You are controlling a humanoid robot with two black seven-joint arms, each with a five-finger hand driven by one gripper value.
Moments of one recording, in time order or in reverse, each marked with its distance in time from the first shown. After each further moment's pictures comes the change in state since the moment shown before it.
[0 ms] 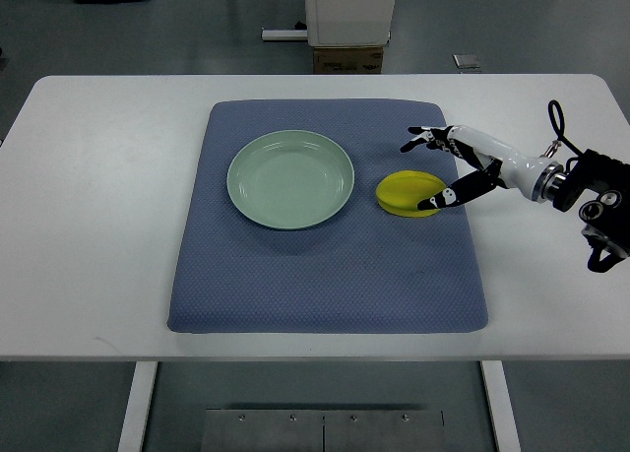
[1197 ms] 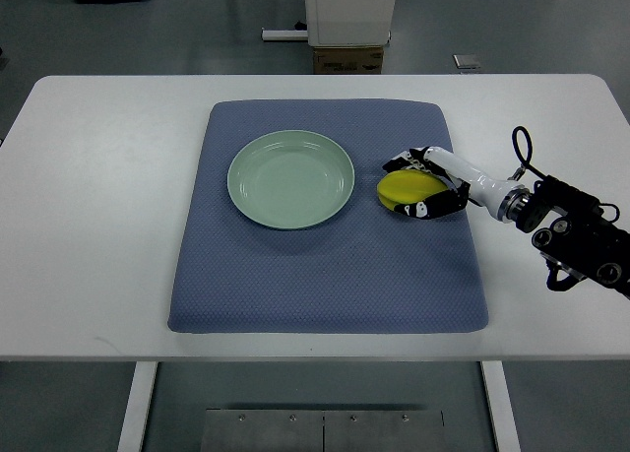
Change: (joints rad) left arm 0.000 0.000 0.000 0.000 0.001 0.001 0.000; right arm -0.009 0.112 -0.113 -0.081 -0.004 -0.184 0.008
